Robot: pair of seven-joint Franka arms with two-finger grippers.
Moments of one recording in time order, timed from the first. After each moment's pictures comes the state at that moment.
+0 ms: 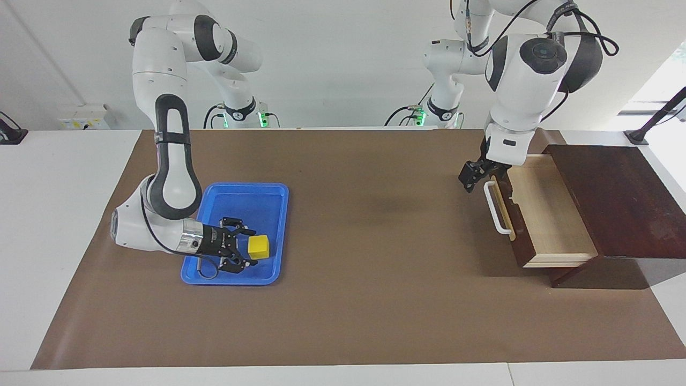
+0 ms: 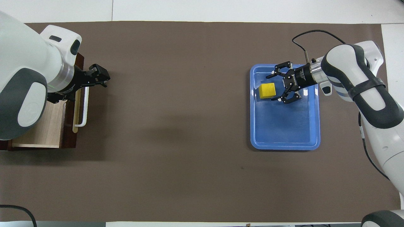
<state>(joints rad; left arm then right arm) -0.23 0.08 -0.06 -1.63 0.06 1.71 -0.71 -0.10 0.62 0.05 -1.61 0.79 1.86 1.00</state>
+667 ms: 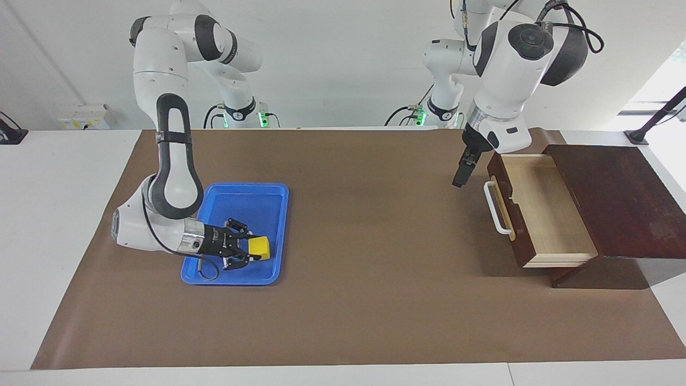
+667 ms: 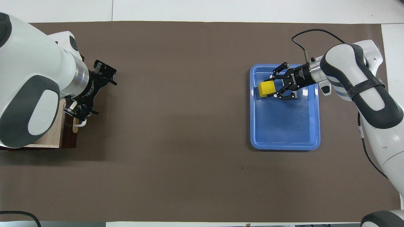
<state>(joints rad) -0.29 0.07 -0.06 -1.65 0.00 1.69 -1.34 -0.09 0.62 0.05 -1.60 0.79 1.86 1.06</state>
